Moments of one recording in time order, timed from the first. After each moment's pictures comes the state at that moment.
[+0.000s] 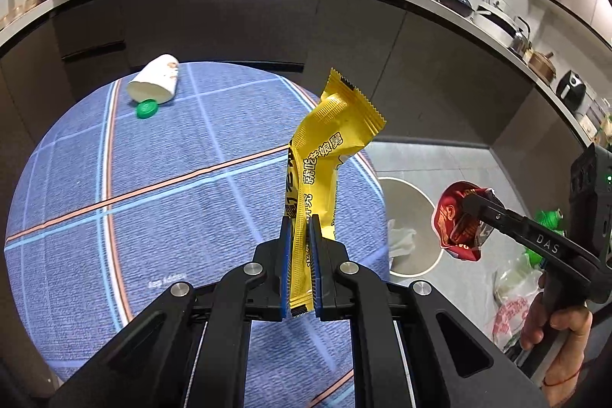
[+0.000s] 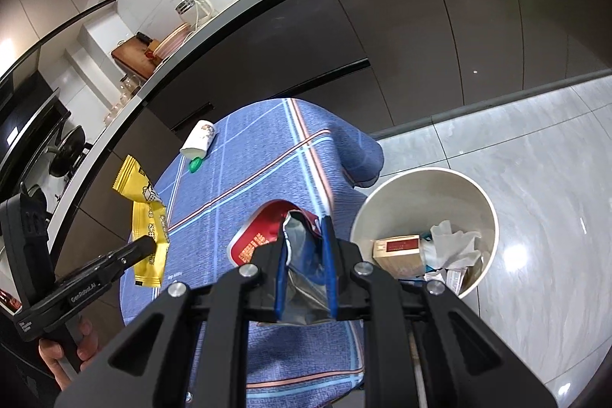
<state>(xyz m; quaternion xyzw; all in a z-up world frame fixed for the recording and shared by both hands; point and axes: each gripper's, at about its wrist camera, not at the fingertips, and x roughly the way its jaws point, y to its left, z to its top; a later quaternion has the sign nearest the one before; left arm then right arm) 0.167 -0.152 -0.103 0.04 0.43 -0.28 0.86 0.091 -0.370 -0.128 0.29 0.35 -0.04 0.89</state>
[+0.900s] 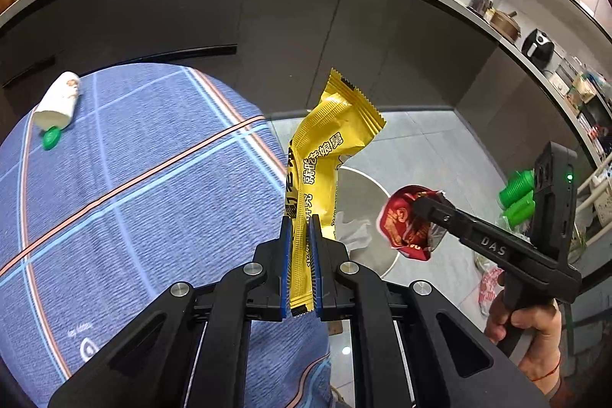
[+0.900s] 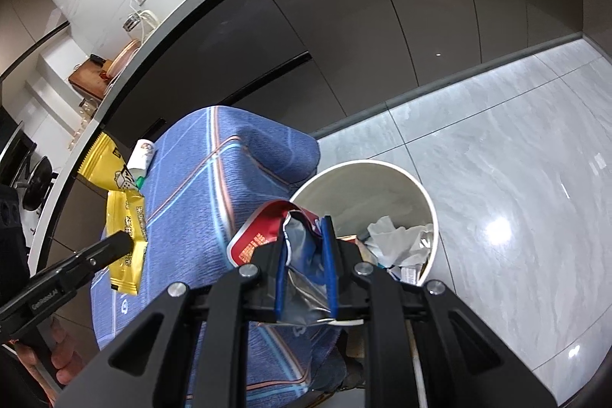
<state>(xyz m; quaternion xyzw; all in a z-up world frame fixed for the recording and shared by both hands) 0.179 -0.255 -0.123 0.08 0.45 -0.36 0.81 0.085 -0.435 -0.181 0.32 0.36 -0.11 0.87</state>
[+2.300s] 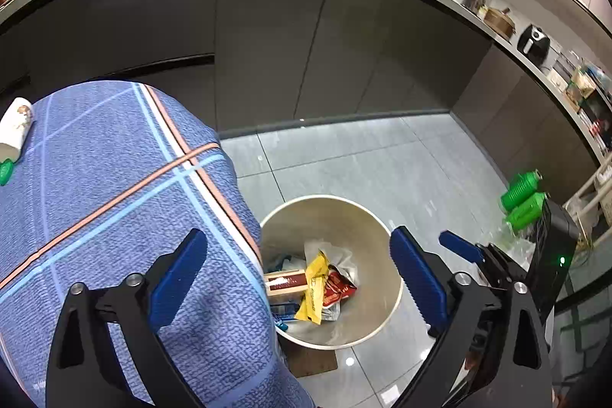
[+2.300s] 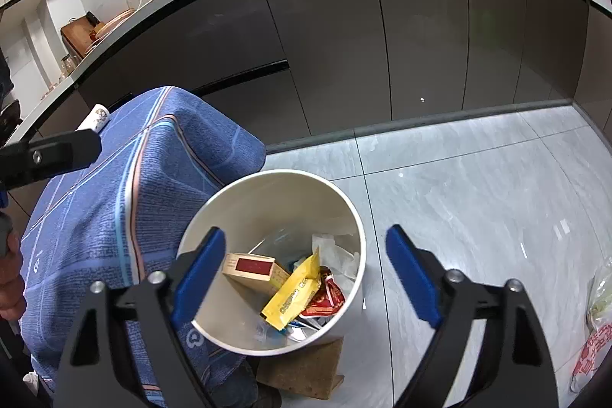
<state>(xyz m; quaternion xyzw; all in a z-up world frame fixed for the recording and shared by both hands) 0.206 -0.320 -0.160 0.08 0.43 -0.37 0.82 0.088 -0.456 -0.232 0.19 0.36 -0.14 0.90</state>
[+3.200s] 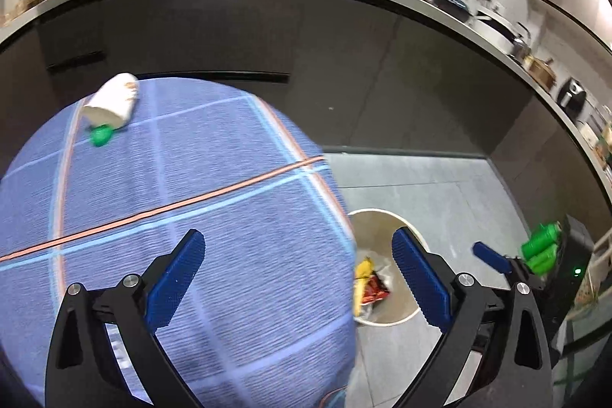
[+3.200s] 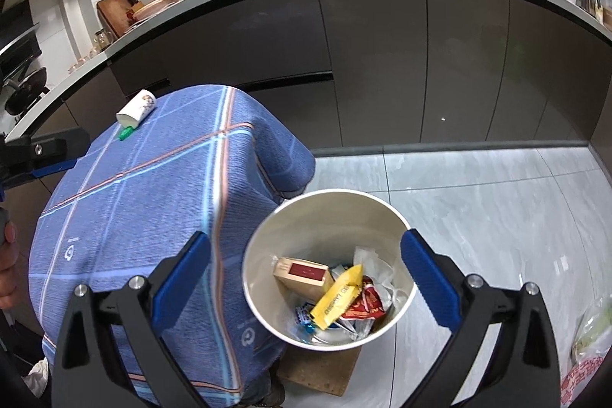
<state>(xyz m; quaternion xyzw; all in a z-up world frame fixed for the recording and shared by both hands) 0.205 -0.204 -0.108 0.03 0.42 -0.27 0.87 0.104 -0.398 -0.178 0.14 0.36 -0.09 0.92</state>
